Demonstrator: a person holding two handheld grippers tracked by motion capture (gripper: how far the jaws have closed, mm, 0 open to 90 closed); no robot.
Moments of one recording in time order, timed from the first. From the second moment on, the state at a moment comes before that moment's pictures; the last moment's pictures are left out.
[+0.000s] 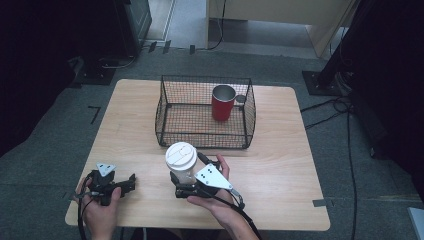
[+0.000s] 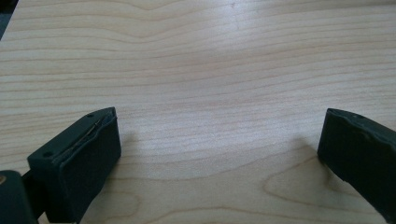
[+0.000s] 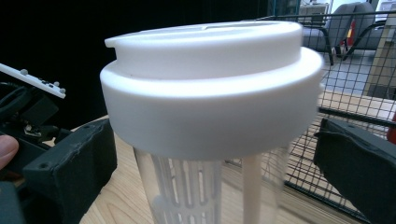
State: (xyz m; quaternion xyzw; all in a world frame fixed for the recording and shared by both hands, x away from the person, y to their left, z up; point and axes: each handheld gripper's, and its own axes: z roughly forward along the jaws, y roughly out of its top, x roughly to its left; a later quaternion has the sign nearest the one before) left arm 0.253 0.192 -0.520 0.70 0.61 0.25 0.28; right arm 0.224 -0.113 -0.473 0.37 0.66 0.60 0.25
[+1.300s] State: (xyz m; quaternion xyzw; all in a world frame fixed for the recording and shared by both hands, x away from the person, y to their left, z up) left arm 0.254 0.191 -0.521 0.70 0.61 0.25 0.28; right arm 0.241 -0.099 -0.458 0.35 0.64 0.61 0.30
